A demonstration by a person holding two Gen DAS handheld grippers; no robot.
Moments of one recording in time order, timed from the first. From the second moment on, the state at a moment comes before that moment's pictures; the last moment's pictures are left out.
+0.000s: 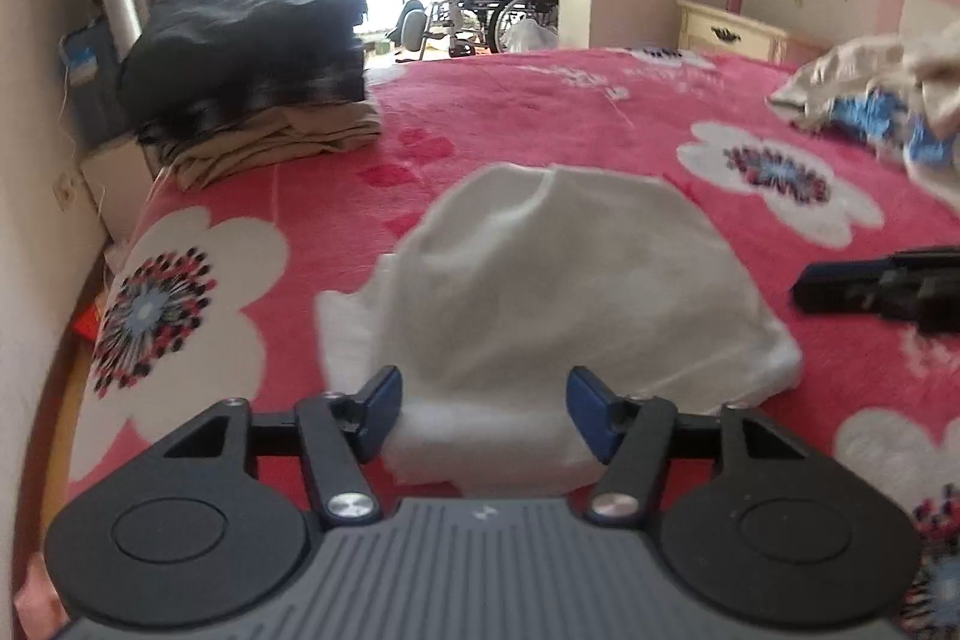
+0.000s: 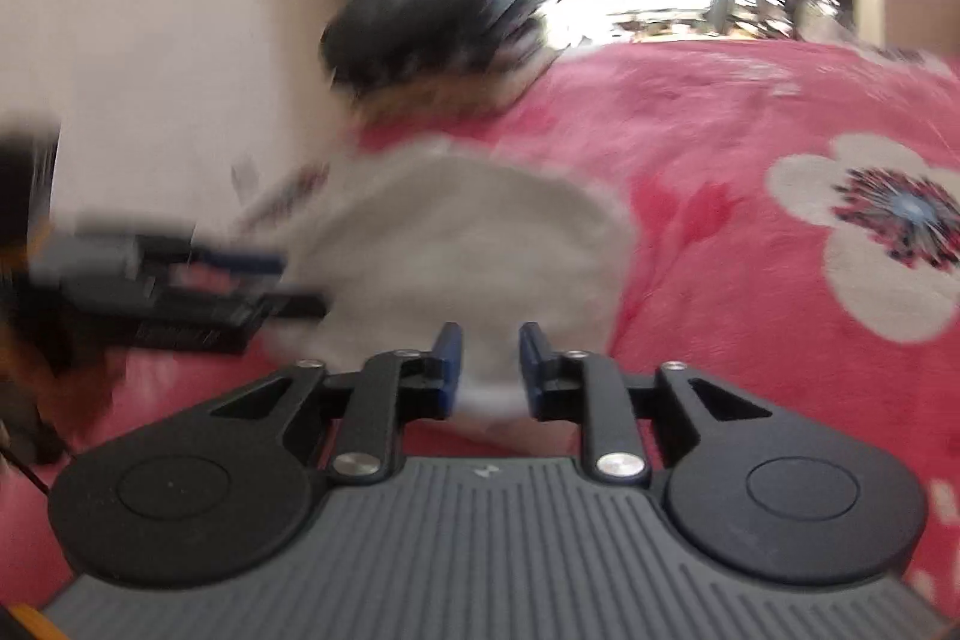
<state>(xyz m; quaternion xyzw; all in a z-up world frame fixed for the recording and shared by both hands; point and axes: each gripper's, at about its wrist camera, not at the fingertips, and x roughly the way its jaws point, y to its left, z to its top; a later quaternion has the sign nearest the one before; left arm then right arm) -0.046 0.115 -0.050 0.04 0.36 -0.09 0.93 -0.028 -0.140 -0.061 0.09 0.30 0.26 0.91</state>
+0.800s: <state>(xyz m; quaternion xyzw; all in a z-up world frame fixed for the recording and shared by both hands) 0.040 0.174 -0.106 -0.23 0.45 -0.18 0.84 0.077 -0.185 -0.129 0.39 0.46 0.27 0.75</state>
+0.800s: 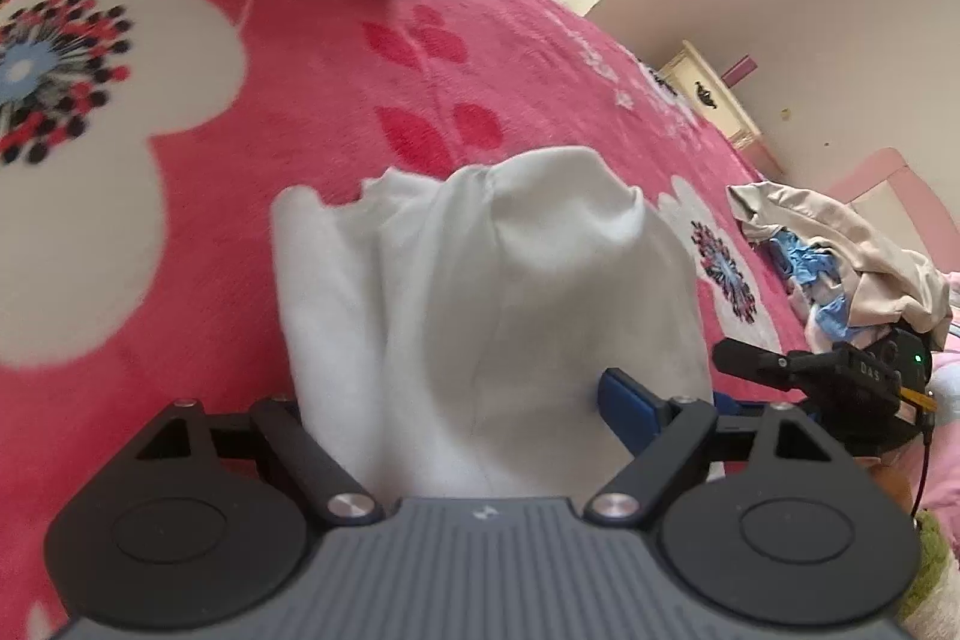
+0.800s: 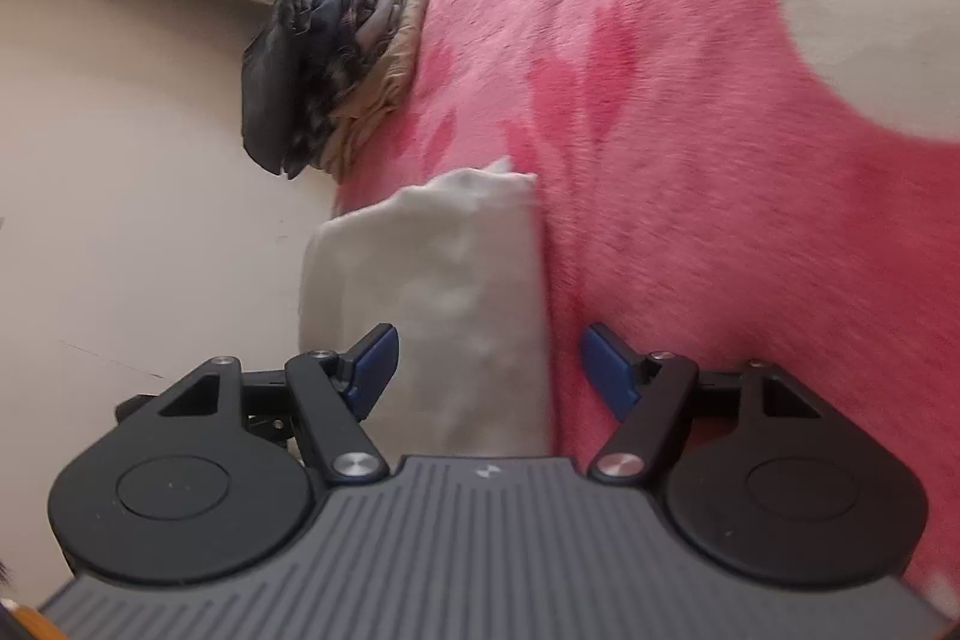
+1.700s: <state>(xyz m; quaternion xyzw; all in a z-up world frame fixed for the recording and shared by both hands) 0.074 0.219 -0.024 -0.36 0.30 -0.16 0.86 0.143 -0.144 -0.025 0.36 0.38 0.37 0.77</state>
